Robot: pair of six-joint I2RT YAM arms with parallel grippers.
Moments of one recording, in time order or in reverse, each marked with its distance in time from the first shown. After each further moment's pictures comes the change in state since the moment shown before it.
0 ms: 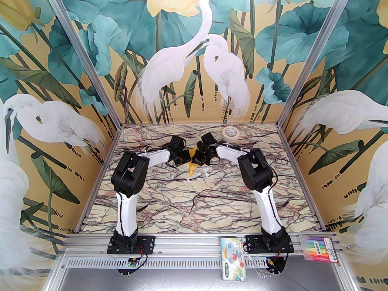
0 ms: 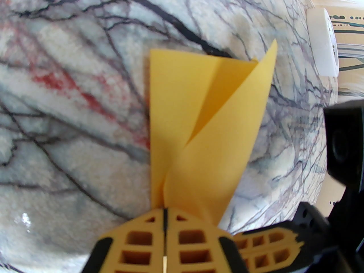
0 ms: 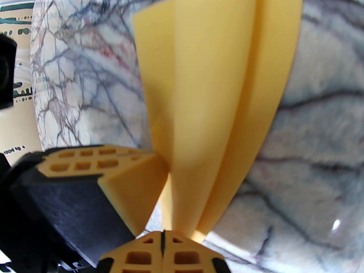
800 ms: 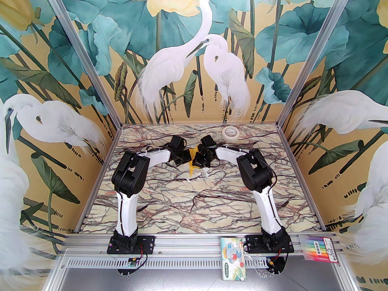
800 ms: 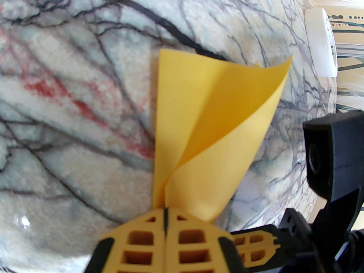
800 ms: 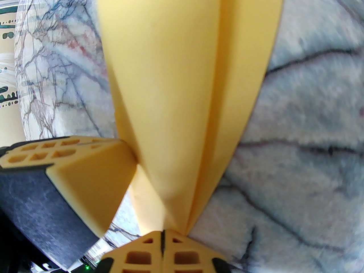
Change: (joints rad) left arm -0.003 0.010 0.007 0.011 0.000 0.000; right arm 0.007 0.001 -0.037 0.005 0.044 0.010
